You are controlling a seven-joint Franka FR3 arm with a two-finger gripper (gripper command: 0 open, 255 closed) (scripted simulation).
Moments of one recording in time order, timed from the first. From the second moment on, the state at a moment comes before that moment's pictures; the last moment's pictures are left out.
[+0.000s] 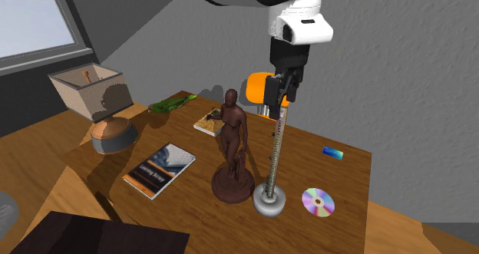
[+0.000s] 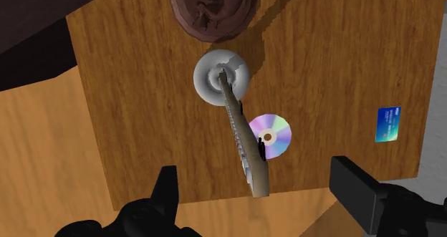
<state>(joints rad) 0.05 0.26 0.75 -1.49 -0.21 1.69 1.25</state>
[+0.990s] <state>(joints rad) 0.04 0.25 0.75 -1.52 -0.21 1.71 1.26</state>
